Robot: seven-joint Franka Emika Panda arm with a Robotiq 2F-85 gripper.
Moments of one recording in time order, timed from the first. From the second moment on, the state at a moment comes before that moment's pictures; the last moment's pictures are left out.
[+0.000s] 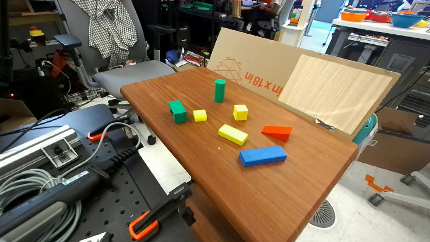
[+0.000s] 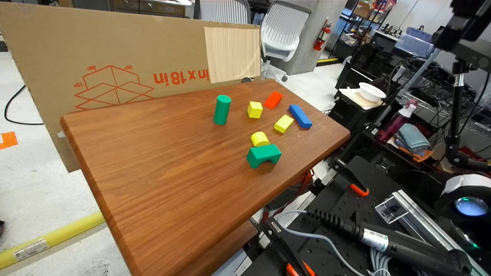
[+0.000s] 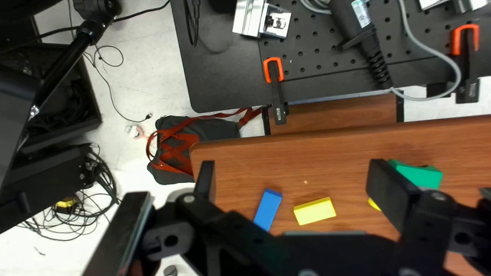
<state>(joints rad) -0.11 -0.59 -0.02 -2.62 -0.25 1.95 0.11</state>
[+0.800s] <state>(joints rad) -0.32 -0.20 -0.04 -2.73 -0.50 2.59 0.48</state>
